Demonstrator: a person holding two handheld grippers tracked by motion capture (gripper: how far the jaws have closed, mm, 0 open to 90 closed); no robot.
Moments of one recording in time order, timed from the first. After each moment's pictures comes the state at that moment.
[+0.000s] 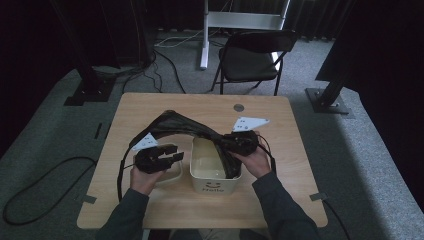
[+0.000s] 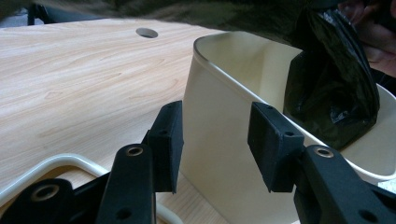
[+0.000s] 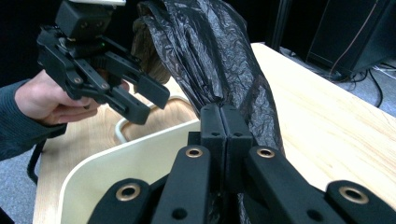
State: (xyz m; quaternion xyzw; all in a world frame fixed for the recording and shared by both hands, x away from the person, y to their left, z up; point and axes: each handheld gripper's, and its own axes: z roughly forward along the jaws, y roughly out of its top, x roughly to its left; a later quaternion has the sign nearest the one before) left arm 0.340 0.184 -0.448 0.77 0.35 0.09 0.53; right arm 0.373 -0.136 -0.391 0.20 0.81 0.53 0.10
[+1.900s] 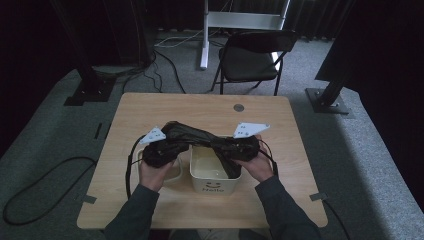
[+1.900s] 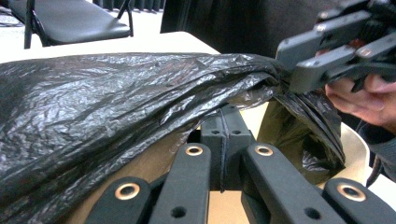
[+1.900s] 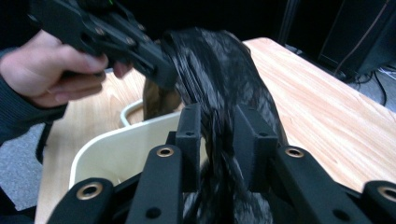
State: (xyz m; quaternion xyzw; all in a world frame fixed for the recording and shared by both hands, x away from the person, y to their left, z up) left arm 0.341 0.157 -0.420 0.75 0.36 0.09 0.55; right arm 0.364 -0.138 -0.395 0.18 0.82 0.53 0.10
